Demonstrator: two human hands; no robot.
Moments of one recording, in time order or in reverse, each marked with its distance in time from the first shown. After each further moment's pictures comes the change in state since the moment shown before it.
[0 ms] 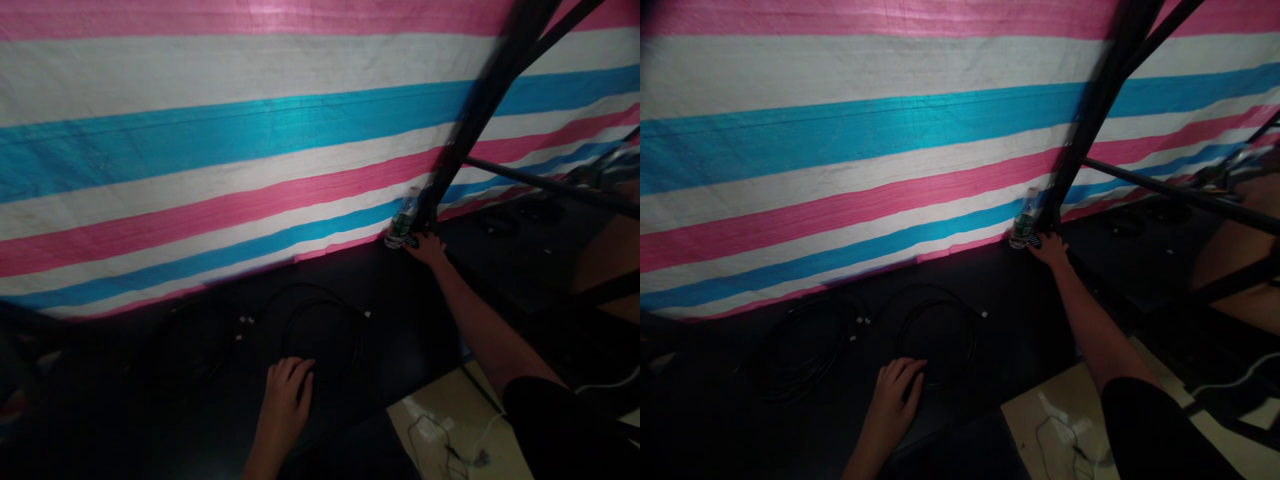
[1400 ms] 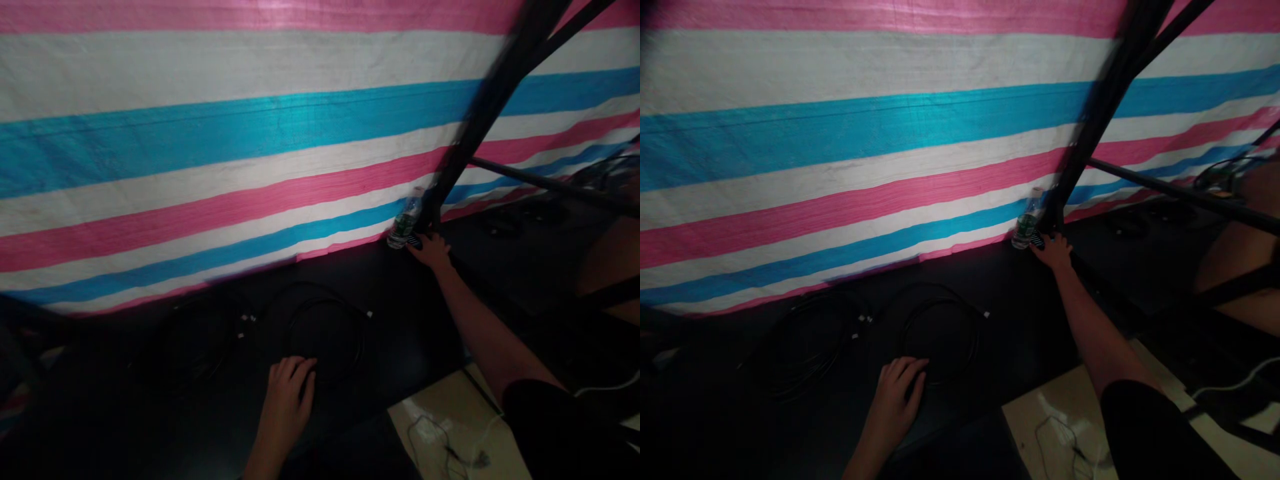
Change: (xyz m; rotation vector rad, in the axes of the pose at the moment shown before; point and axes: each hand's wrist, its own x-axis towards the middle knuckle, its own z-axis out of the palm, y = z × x) left_hand 0.000 0.001 -0.001 -0.017 -0.010 -0.015; right_hand -0.011 -0.002 0.001 0.007 0.109 -0.012
